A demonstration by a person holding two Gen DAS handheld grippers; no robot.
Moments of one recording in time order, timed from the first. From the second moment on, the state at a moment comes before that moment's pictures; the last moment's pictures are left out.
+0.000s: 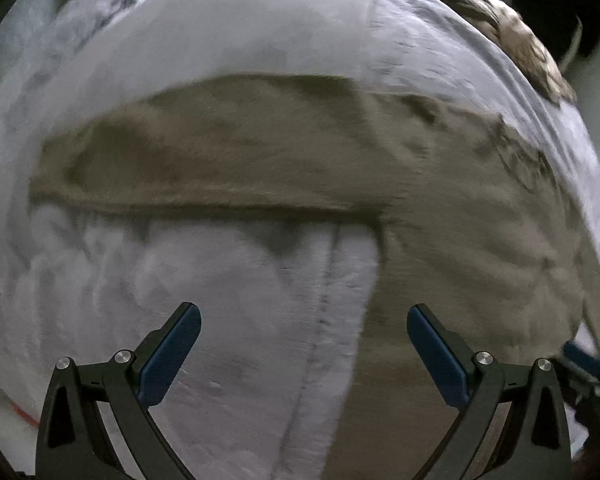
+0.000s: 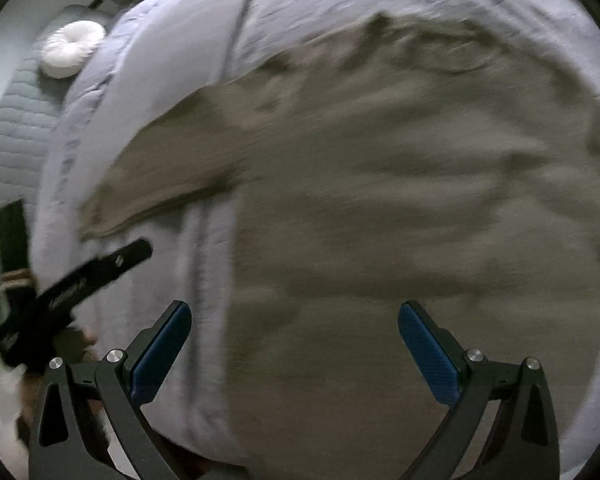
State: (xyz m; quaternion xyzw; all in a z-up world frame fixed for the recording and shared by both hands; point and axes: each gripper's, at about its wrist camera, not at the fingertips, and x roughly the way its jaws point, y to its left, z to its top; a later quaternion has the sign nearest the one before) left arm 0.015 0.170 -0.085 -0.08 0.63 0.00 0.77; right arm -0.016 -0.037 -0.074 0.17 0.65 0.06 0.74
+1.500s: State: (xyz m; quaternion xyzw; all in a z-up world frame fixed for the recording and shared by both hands) left arm 0.109 0.116 -0.020 -0.23 0.40 -0.29 0.84; right arm -0.034 -0.143 -0.094 0.31 0.56 0.06 0.77
